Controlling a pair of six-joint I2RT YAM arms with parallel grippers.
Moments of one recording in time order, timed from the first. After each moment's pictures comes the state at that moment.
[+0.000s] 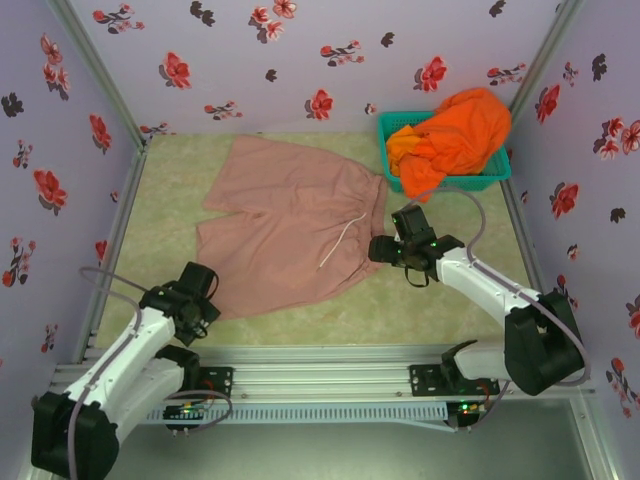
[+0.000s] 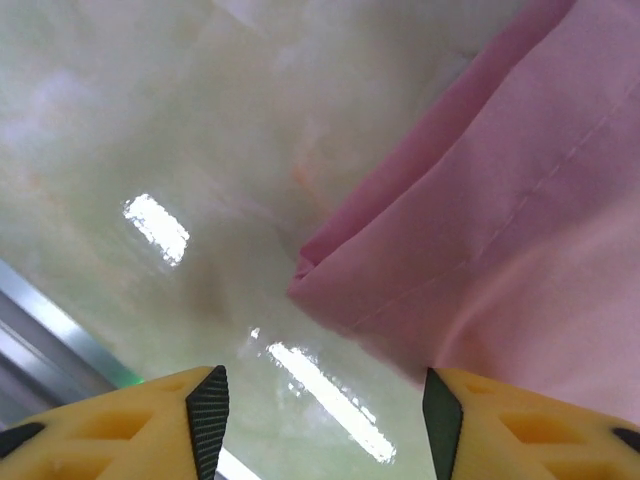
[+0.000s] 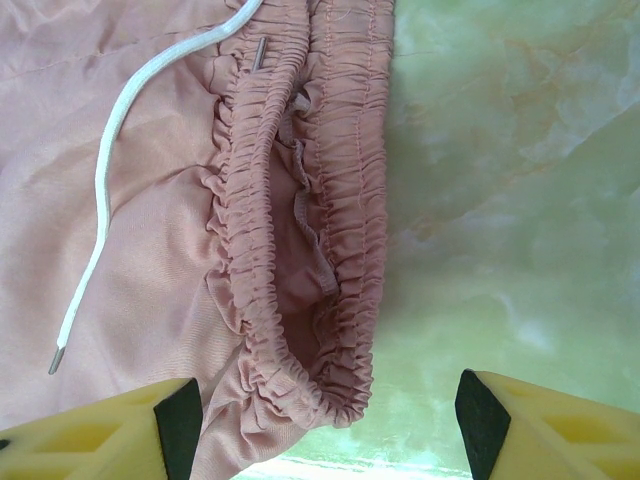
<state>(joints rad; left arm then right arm) -0.35 0.84 0.45 -0.99 -0.19 -1.16 0.46 1.30 0.77 -0.44 -0.03 0.53</state>
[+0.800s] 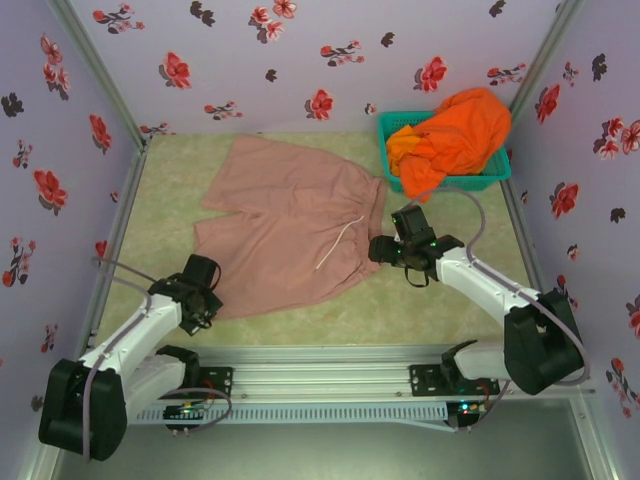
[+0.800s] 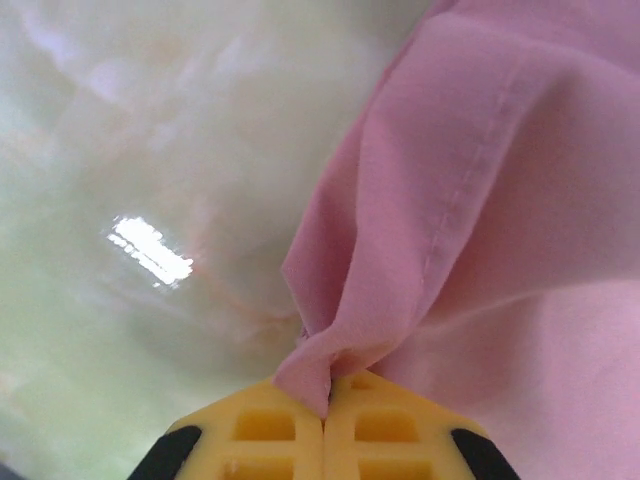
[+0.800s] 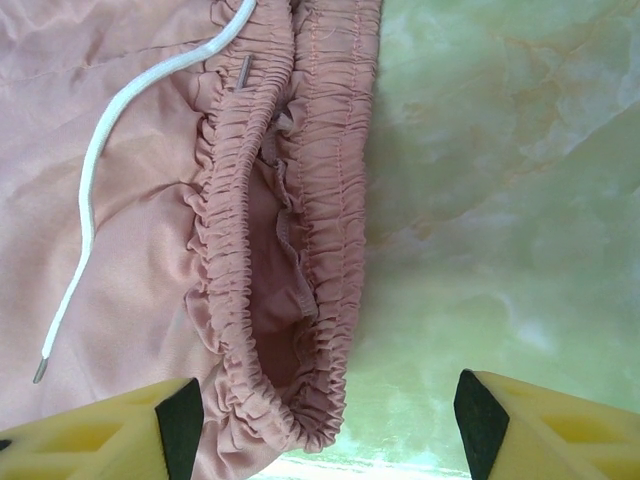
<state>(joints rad) -0.31 0.98 0.45 -0.81 -0.18 -1.05 0.46 1.31 0.77 -0.45 -0.03 0.53</state>
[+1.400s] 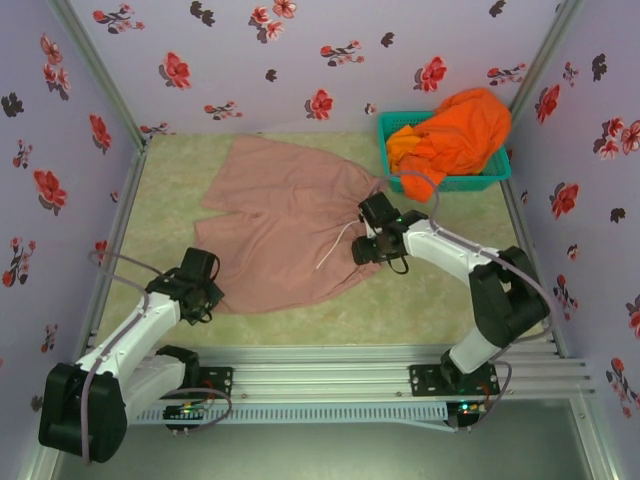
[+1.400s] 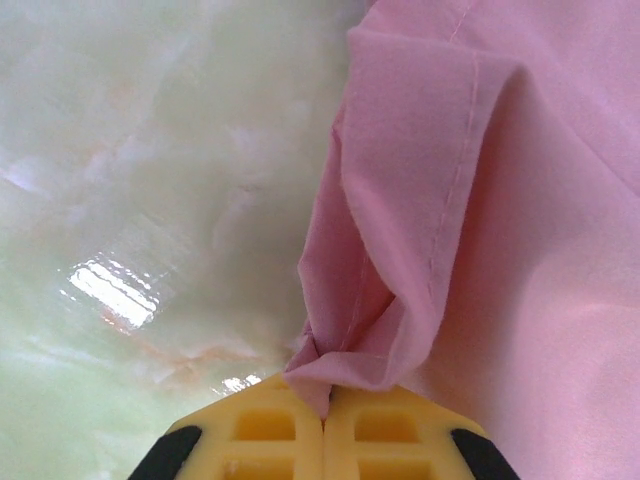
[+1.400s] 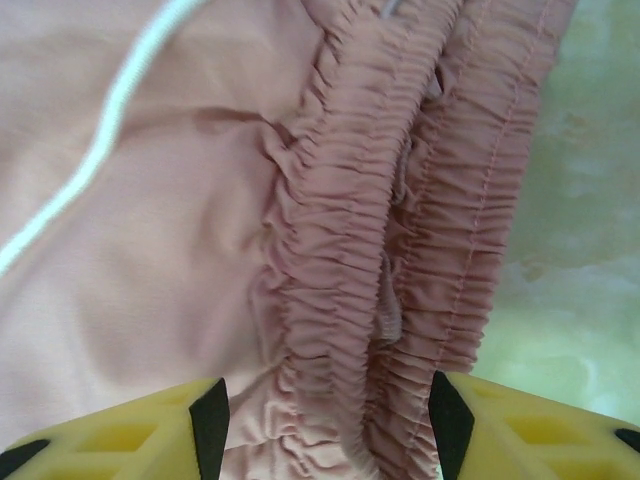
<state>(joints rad) -0.30 0.97 0.48 -0.75 -0.18 -0.99 0.57 1.61 1.04 -0.65 0.00 0.29</state>
